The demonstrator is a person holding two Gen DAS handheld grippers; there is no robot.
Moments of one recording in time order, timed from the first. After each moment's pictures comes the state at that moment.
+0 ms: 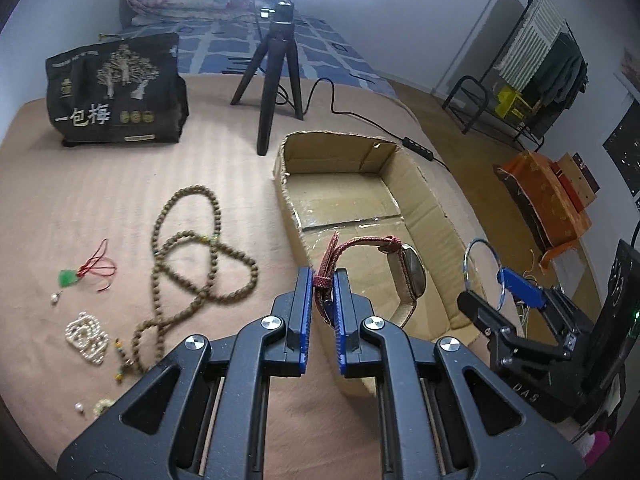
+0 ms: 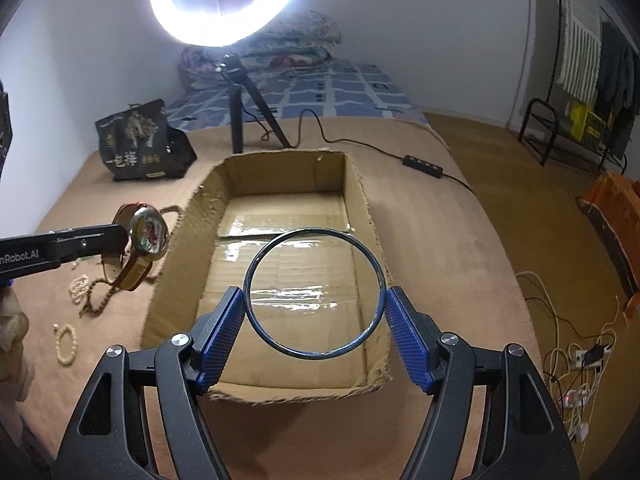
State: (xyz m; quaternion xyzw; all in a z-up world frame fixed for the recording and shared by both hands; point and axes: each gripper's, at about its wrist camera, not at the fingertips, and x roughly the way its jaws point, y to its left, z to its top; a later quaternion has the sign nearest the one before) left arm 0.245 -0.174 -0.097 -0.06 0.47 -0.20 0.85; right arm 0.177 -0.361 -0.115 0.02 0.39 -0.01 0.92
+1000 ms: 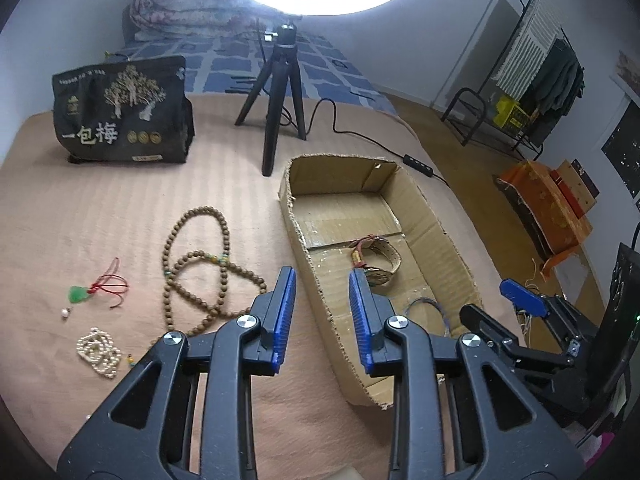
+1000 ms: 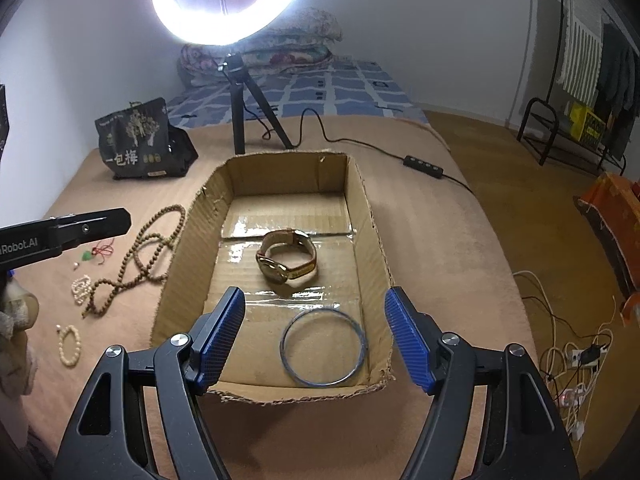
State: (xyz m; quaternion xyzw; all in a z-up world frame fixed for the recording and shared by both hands) left arm 0.241 -0.160 -0.080 -0.06 0.45 -0.20 0.87; right arm 0.174 -0.353 -0.102 0.02 0.40 -0.01 0.92
